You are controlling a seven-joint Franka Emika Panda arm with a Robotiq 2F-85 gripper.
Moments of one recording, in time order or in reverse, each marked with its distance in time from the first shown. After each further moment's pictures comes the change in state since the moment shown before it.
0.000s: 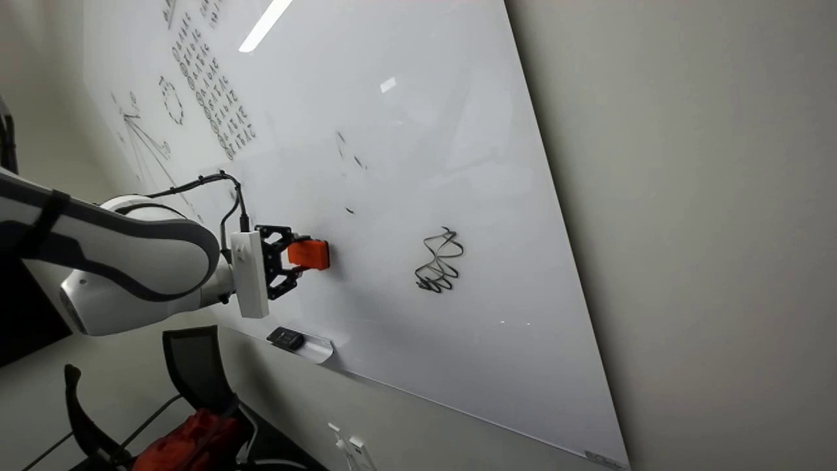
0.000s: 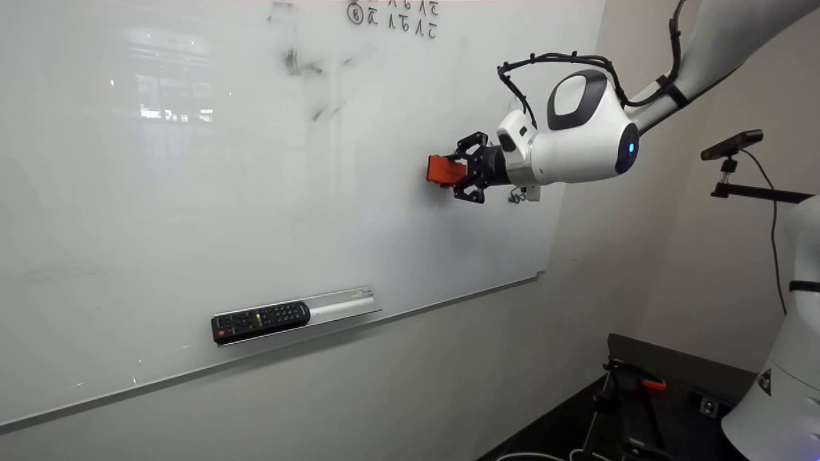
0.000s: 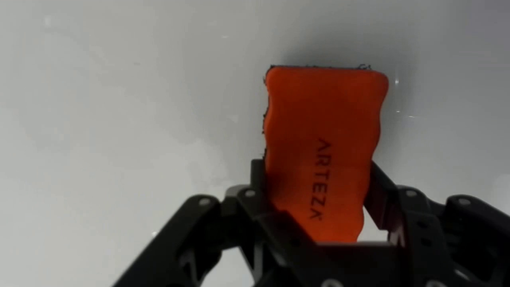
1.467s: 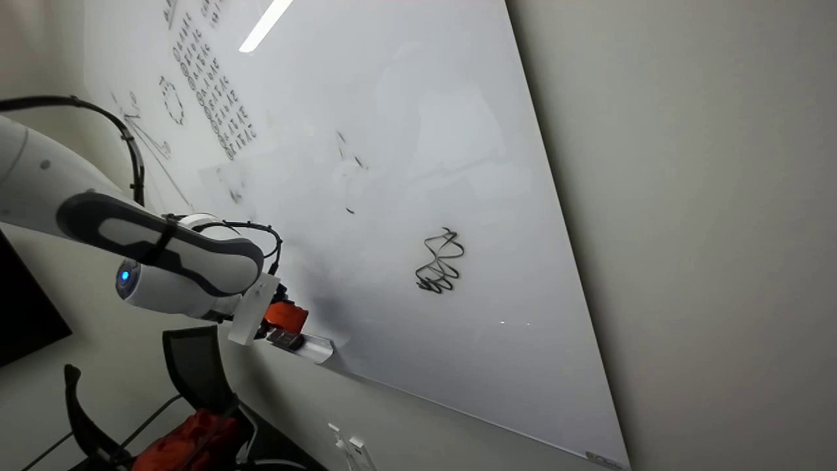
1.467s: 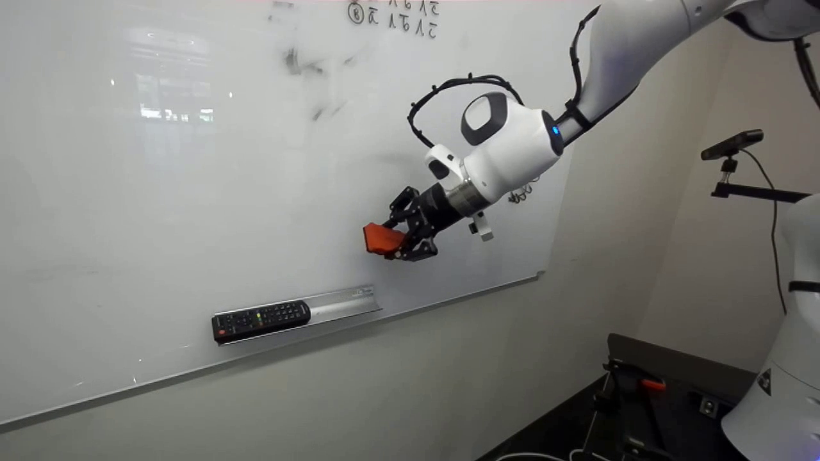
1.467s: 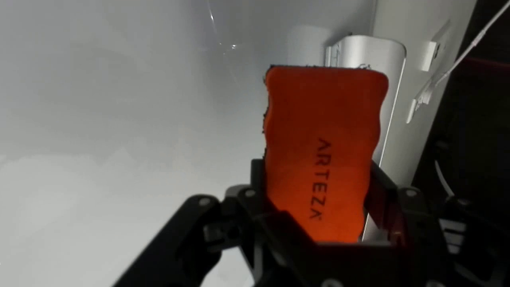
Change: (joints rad) arm 0.045 0.440 0.063 0.418 0.206 0.536 0.039
